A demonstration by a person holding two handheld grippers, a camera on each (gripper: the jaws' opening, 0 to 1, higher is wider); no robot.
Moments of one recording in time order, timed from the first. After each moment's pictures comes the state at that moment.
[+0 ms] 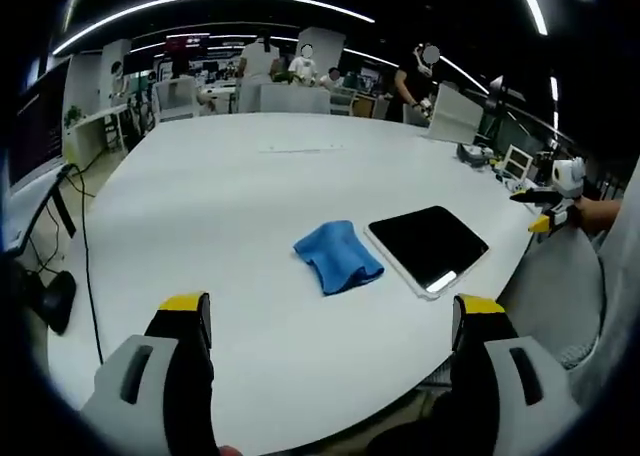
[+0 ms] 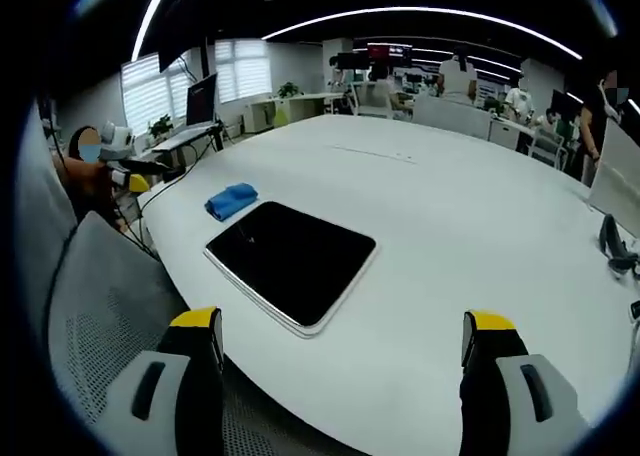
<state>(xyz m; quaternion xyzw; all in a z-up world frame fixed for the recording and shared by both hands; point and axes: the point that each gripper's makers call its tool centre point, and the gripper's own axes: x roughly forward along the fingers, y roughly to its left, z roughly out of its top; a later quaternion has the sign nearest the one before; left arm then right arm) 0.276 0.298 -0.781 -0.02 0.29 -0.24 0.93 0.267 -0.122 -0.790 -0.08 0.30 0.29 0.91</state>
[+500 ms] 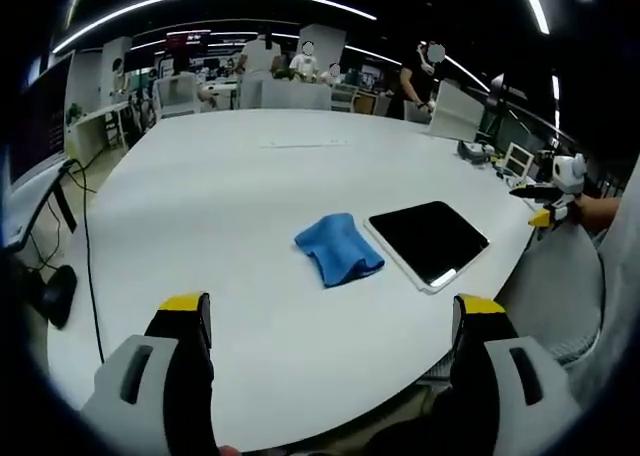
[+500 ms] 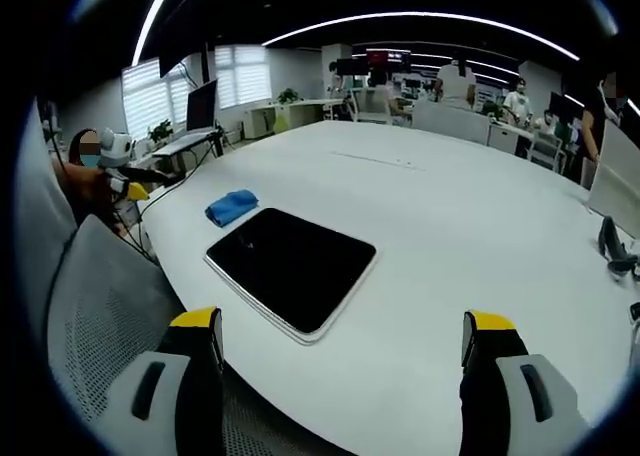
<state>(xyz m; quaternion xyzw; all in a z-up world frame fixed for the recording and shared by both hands) 0.274 0.300 -0.782 -0.02 0.29 -0.23 0.93 0.271 -0.123 -0.787 -0.10 0.28 0.28 0.91</state>
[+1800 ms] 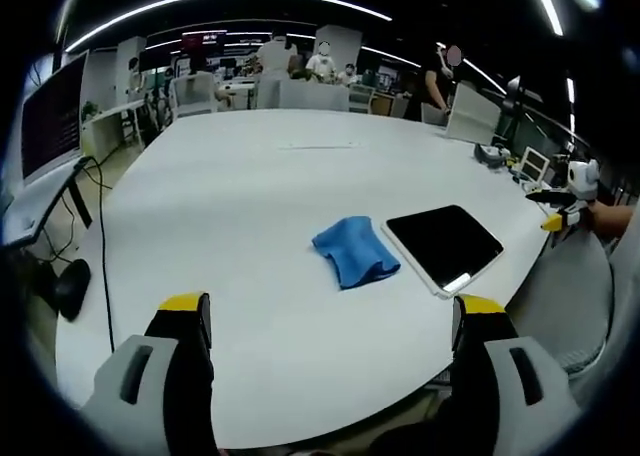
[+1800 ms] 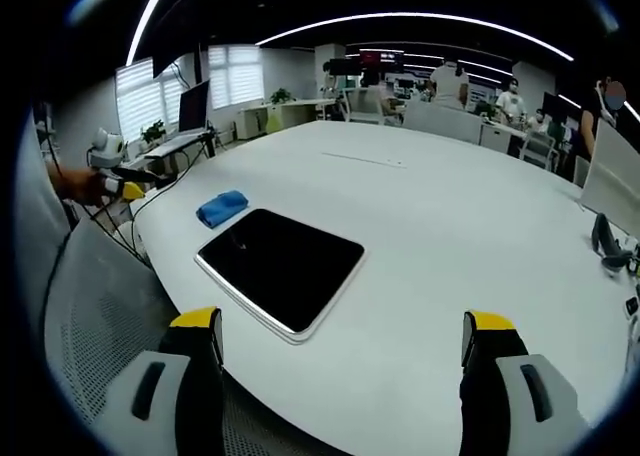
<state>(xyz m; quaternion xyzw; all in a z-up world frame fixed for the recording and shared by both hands) 0.279 0.310 -0.781 -0.01 0.29 -0.20 0.94 0.275 -0.131 -0.788 -0.08 0.29 0.26 0.92</state>
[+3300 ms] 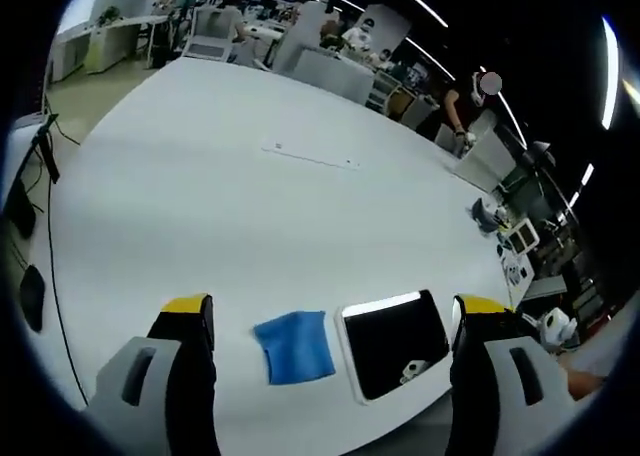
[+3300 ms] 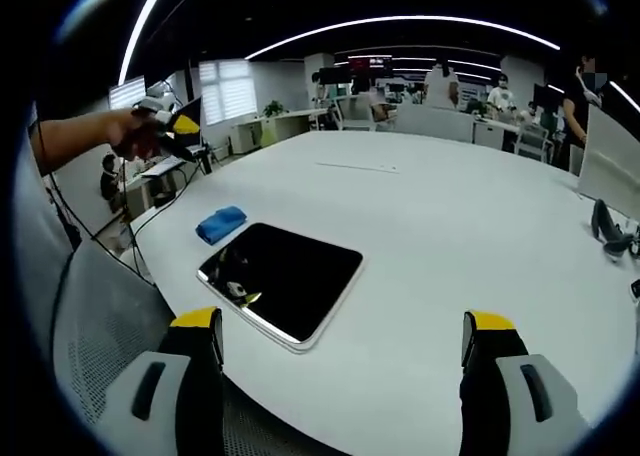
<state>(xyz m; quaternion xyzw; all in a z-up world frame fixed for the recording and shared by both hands) 0.404 0.245 -0.718 -0.16 0.40 -0.19 0.88 0.277 -0.132 -0.782 -0.05 0.28 0.26 0.92</state>
